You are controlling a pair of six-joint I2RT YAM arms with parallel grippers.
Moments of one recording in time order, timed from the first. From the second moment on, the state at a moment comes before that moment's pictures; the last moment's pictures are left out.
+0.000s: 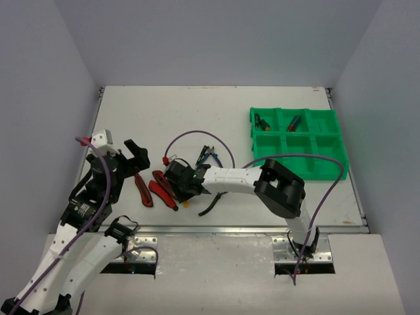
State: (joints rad) left arm -0.38 0.54 0.77 -0.60 -0.46 -0.52; right arm 1.13 2.05 1.39 -0.38 0.16 0.52
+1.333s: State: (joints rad) left arm -0.38 0.53 0.77 -0.59 -0.42 -0.51; right arm 0.69 1.50 1.15 -0.43 0.34 0.40
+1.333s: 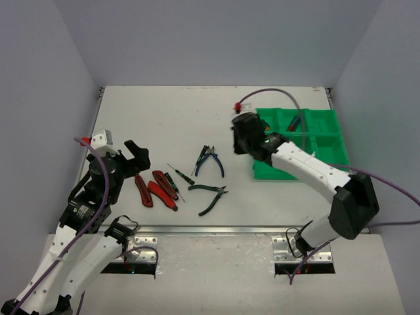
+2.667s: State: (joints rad) left arm -0.38 0.52 0.77 -0.58 -0.37 -0.49; right arm -0.18 2.14 1.73 -0.56 0.44 0.18
